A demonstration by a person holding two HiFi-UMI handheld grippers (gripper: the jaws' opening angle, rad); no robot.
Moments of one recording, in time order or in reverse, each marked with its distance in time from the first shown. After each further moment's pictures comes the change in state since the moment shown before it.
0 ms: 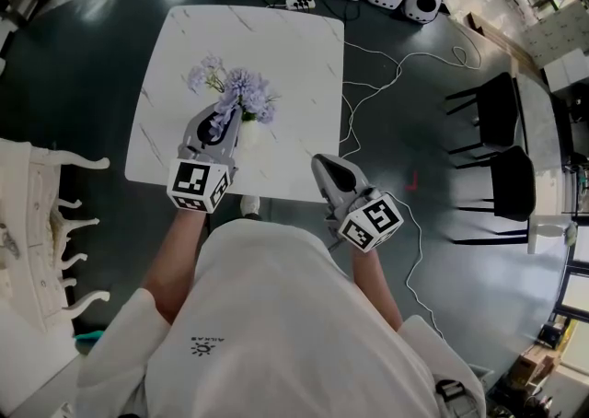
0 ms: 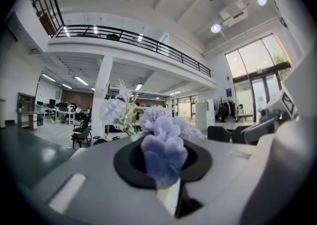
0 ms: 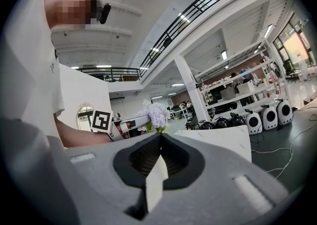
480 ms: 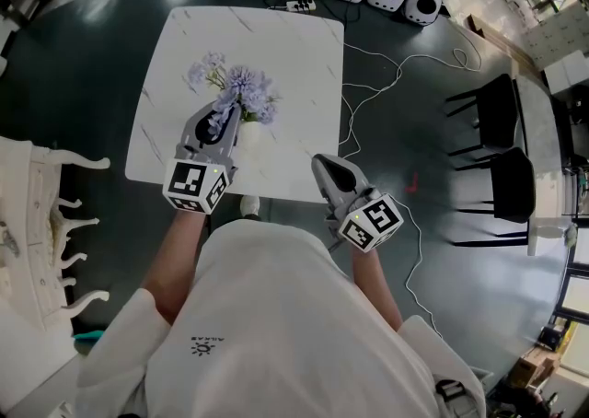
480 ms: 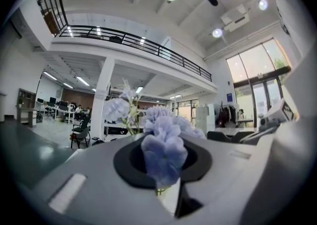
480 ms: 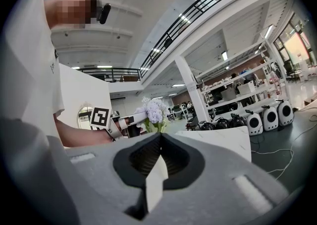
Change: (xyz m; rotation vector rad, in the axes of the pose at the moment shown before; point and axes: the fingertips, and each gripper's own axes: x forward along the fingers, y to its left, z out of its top) left arm -0.005 -0.005 0.017 -0.028 -0.040 0.002; right arm -0.005 0.001 0.001 -0.005 -0.008 0.009
